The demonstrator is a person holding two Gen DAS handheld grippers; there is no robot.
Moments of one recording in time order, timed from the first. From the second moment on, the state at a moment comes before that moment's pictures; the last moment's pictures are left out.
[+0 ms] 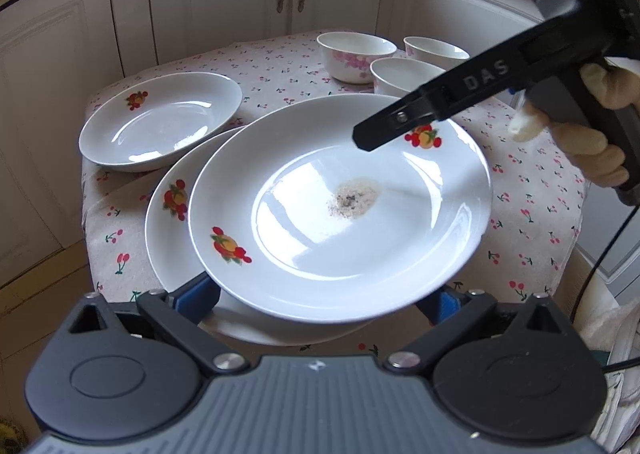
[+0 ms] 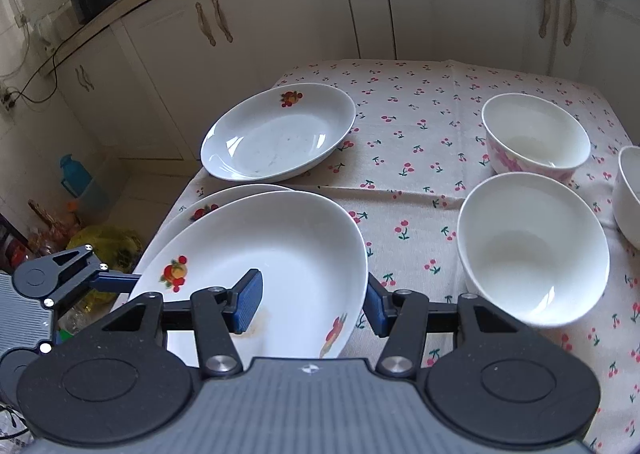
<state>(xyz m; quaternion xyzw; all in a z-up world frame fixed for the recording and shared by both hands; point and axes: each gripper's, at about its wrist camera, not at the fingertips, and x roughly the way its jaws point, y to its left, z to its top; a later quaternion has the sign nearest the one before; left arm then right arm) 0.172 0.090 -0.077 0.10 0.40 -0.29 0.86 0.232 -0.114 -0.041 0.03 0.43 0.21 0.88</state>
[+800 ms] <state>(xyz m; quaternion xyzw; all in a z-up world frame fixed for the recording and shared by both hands) 0.187 0.048 -0.079 0.17 0.47 -0.21 0.84 0.213 -0.137 -0.028 0.10 0.42 0.21 0.88</state>
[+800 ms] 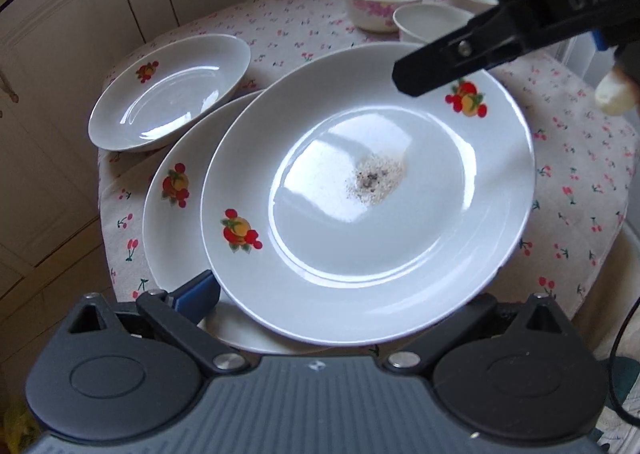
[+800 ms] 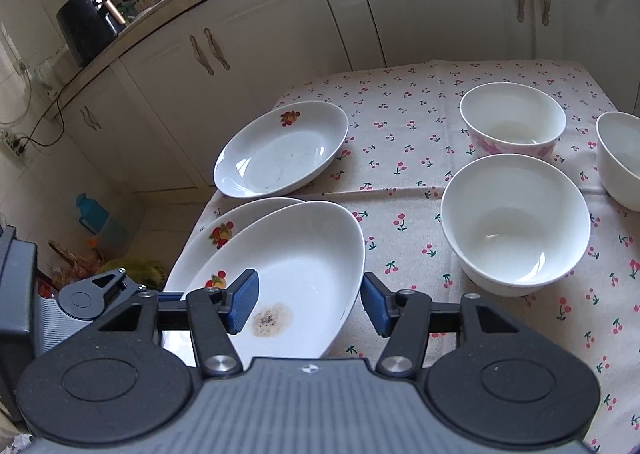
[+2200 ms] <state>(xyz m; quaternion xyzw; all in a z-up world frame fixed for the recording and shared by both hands) 0.149 0.128 -0.014 0.05 0.28 -0.22 0.93 0.210 -0.114 -0.003 -0.02 0.37 0.23 0.90</state>
